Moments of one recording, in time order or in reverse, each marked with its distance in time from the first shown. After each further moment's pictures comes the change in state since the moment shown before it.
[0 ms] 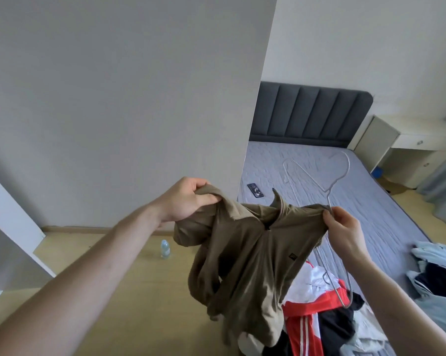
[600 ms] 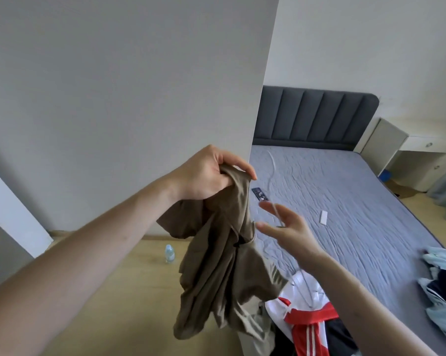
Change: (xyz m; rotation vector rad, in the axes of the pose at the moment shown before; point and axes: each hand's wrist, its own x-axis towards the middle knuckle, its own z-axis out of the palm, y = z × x) left_hand 0.012 0.086 0.007 0.338 -0.031 0.481; right_hand -0.028 -0.044 0.069 0.138 -0.522 -0.069
